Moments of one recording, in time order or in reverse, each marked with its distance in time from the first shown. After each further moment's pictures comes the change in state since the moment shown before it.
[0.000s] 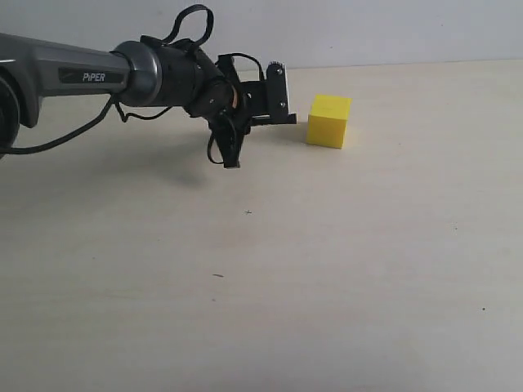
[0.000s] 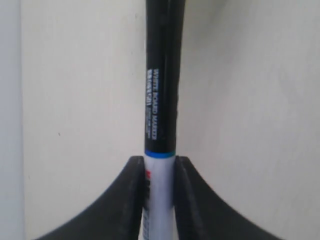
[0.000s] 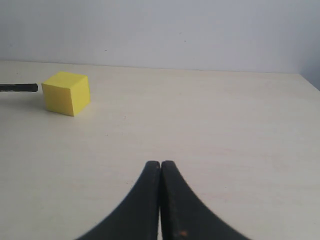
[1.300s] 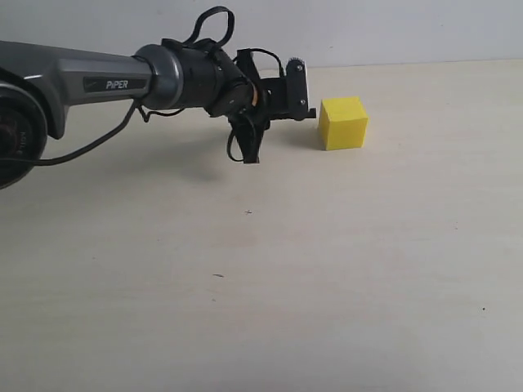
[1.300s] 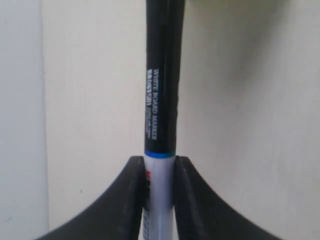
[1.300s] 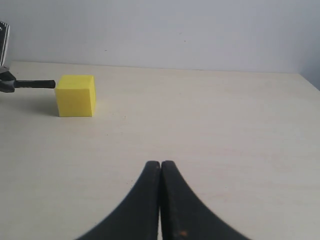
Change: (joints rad) left arm -0.057 0.046 -0.095 0.020 -0.013 -0.003; right arm 0.000 0.000 0.000 0.000 0.000 0.000
